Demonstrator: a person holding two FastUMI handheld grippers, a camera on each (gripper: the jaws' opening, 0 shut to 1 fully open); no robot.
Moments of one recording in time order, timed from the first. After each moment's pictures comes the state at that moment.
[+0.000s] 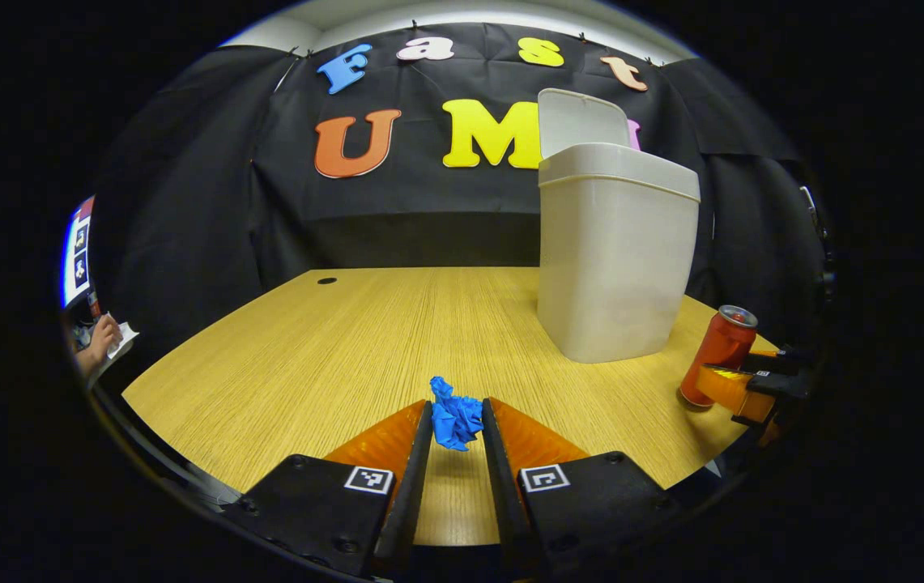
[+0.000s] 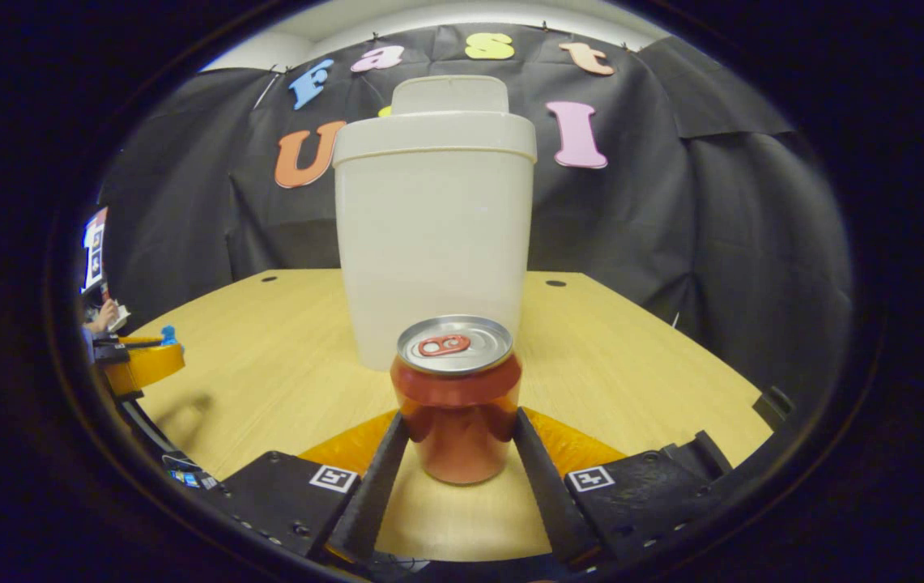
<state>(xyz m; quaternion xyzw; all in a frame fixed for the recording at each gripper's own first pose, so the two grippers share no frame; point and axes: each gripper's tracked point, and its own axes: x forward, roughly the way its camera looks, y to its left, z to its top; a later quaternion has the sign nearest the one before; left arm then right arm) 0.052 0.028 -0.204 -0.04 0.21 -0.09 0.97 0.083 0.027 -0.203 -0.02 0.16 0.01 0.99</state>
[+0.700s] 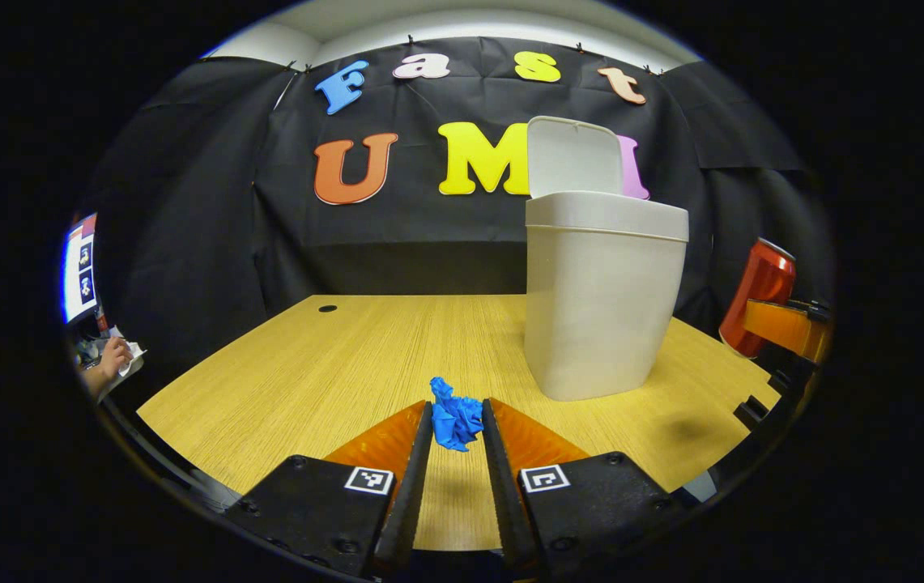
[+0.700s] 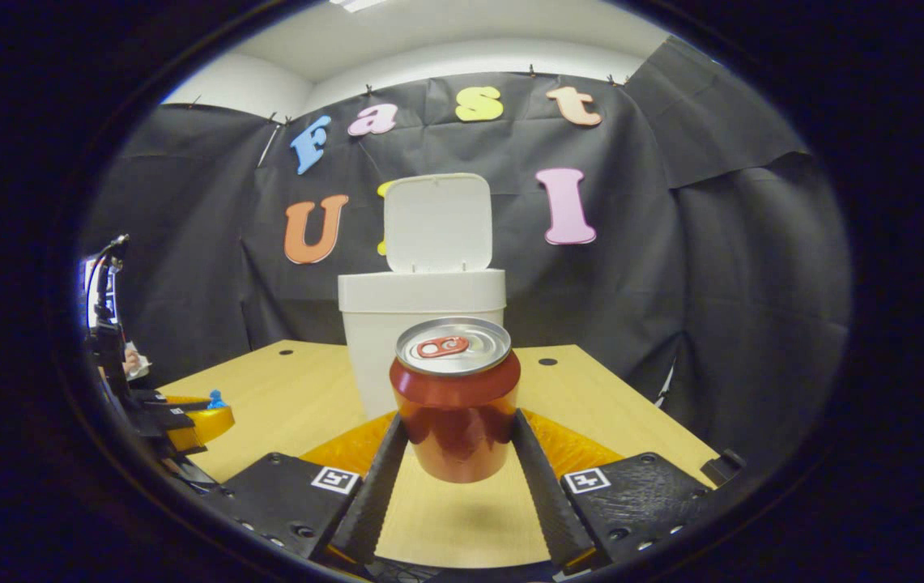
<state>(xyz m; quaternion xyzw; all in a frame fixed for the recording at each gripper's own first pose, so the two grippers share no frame) 0.057 0.007 -0.141 -0.04 0.17 -0.08 0.98 0.054 0.003 -0.067 0.01 0.06 0.02 1.00</state>
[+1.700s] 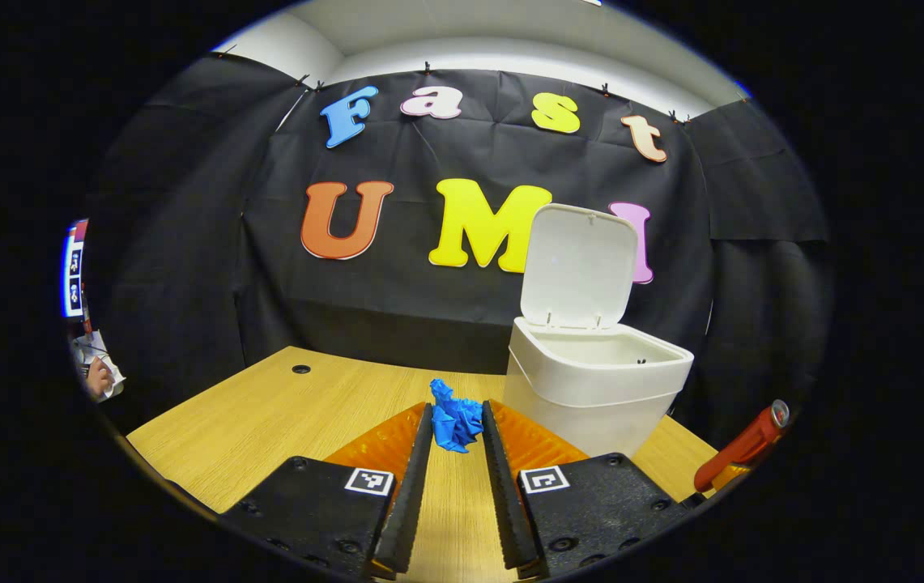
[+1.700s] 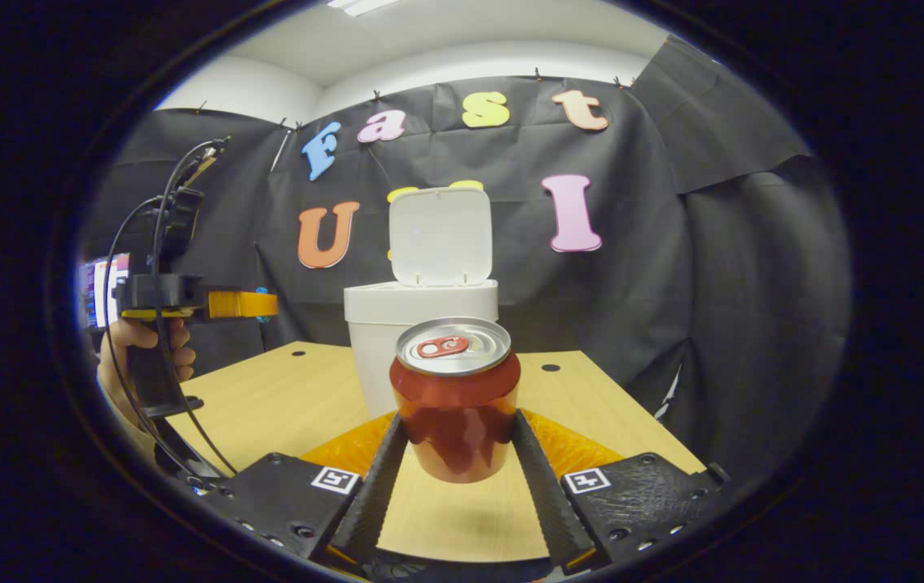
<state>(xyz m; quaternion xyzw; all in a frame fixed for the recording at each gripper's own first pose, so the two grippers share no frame) 0.158 -0.022 -0.008 -0.09 0.09 -0.08 0.99 0.039 -0.012 -0.059 0.01 0.07 0.06 1.00</state>
